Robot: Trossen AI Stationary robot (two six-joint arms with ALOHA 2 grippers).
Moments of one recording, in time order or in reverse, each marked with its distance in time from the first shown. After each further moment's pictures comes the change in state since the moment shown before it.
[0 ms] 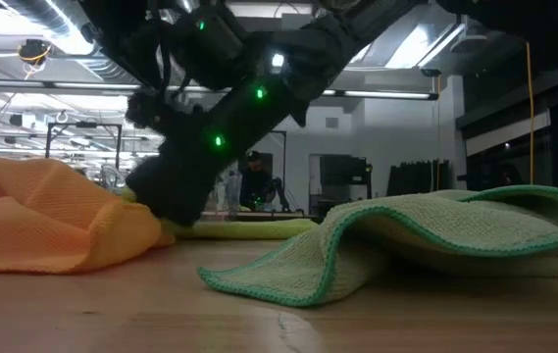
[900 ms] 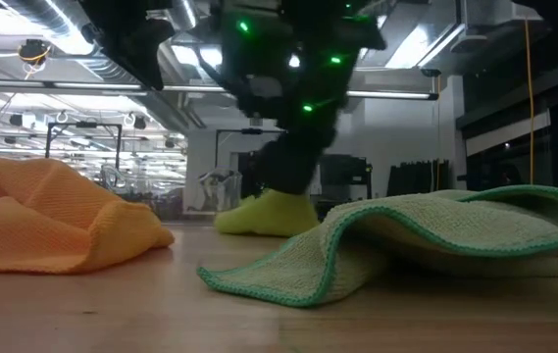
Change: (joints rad) left arm 0.000 0.001 0.000 0.008 0.003 0.000; right arm 0.060 -0.166 -0.006 -1.005 0.715 0.760
